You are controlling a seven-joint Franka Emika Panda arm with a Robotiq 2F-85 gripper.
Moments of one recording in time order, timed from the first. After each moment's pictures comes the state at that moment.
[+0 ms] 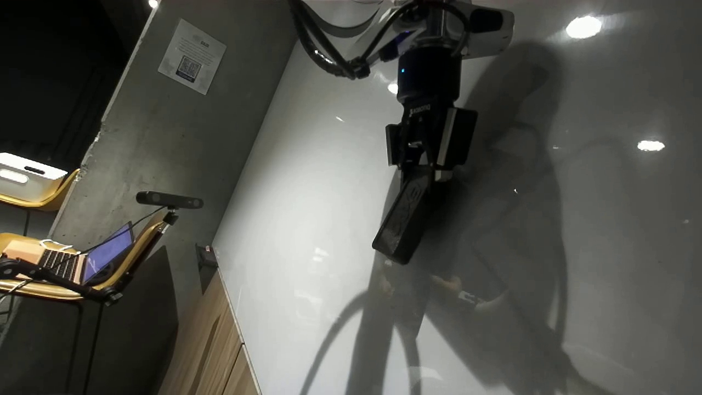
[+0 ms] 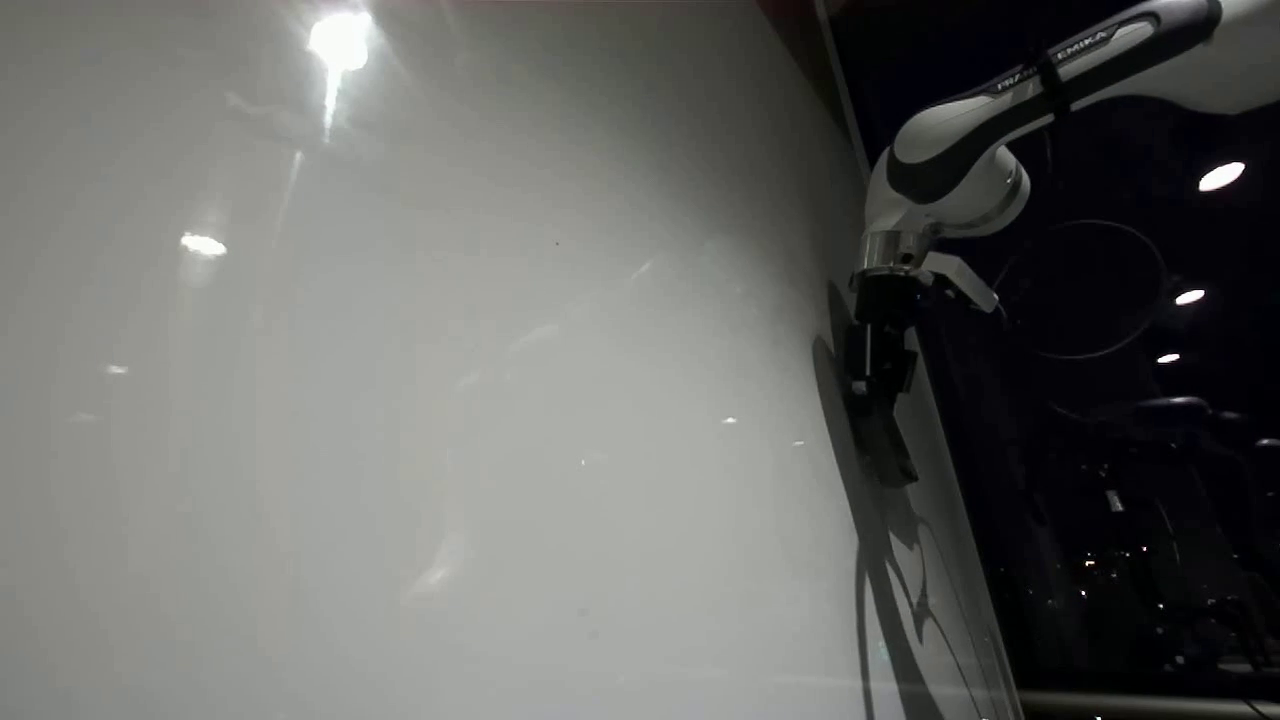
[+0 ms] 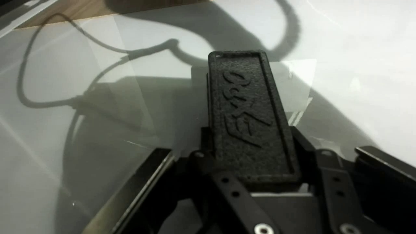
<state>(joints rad) -0.11 -0.19 -0.15 -1.71 0.01 1.89 -0.10</state>
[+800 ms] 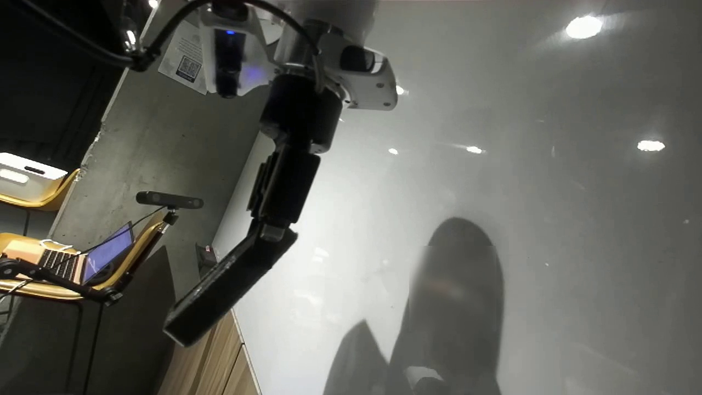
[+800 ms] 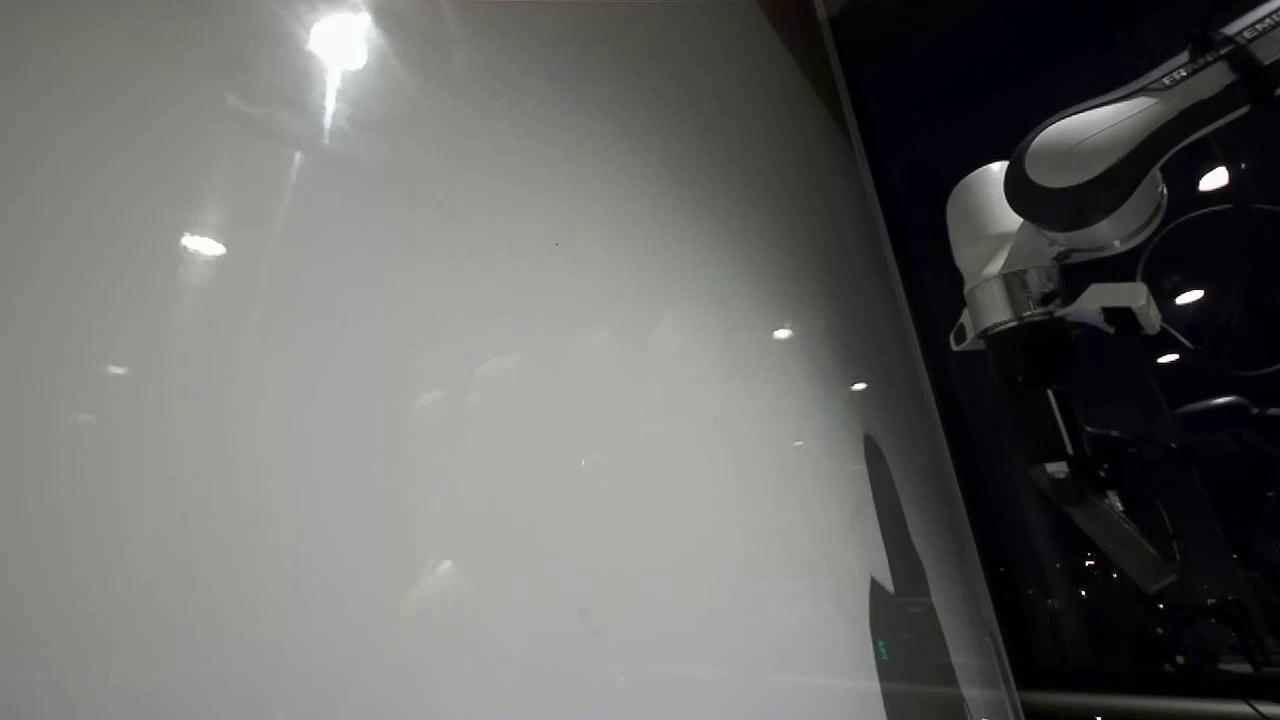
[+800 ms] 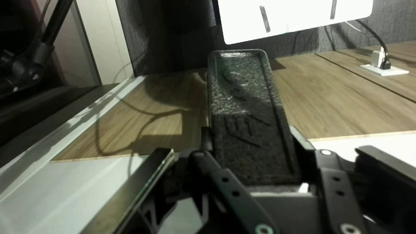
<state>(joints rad) -0.13 -0.52 -0.12 -2.23 -0.15 1.79 -0.04</state>
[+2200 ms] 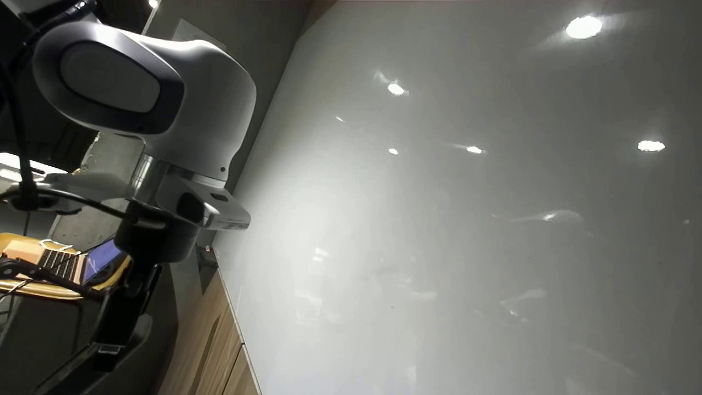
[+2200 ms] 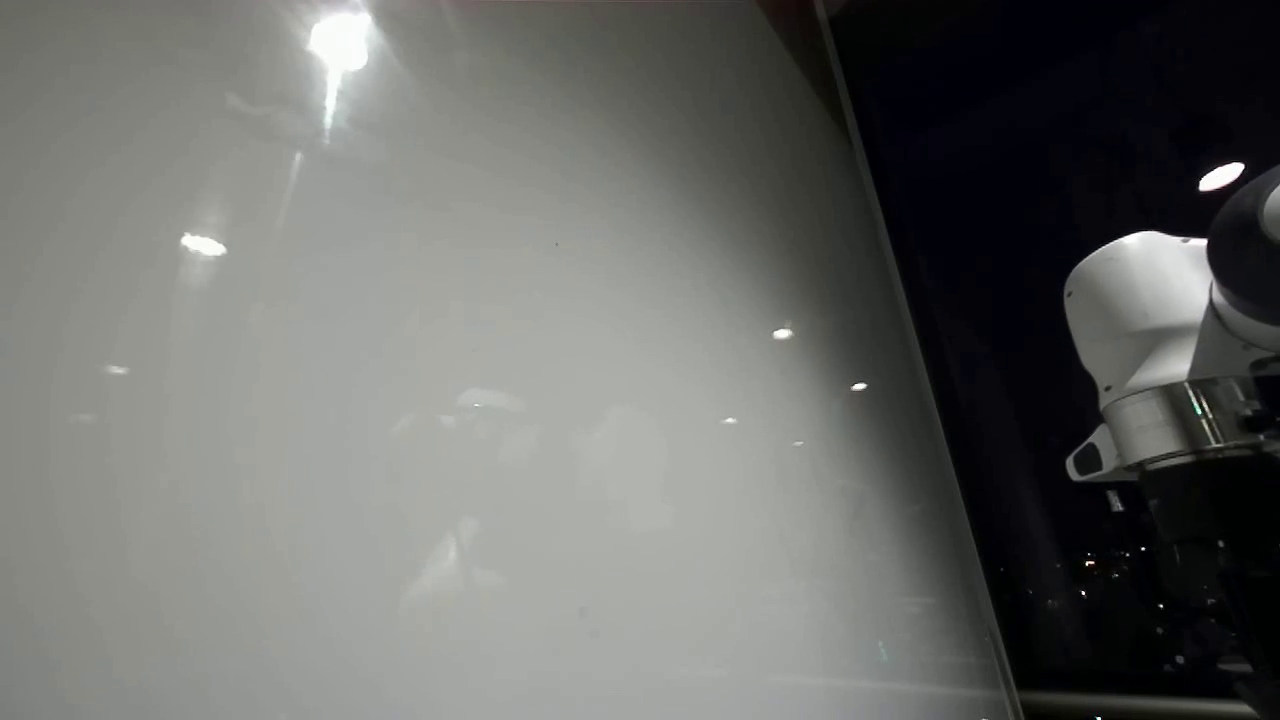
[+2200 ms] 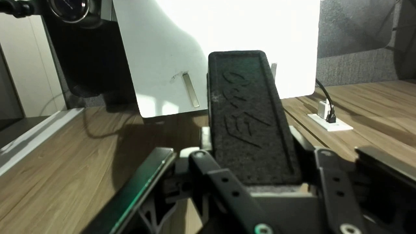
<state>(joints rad) -0.04 -0.71 -0.05 -2.78 0.01 2.10 0.01</state>
